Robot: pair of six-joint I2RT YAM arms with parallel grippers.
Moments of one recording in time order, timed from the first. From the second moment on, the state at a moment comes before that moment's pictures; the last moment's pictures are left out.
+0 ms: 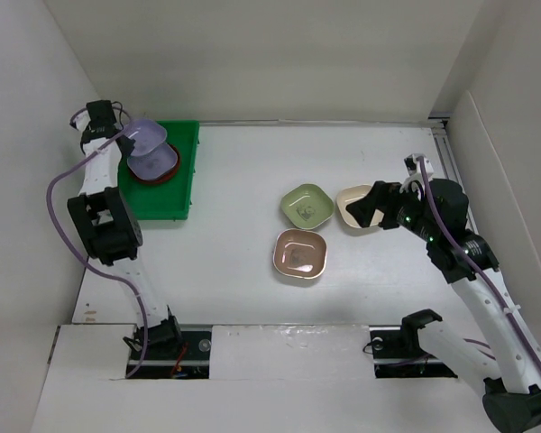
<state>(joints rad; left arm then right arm) 0.29 2.01 1.84 -0.61 -0.18 -0.70 0.31 0.81 0.95 -0.49 -0.25 0.39</state>
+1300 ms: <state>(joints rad) -0.67 2.02 1.73 -0.58 -0.33 -0.58 0.32 0.70 0.99 -0.57 -0.09 0.39</state>
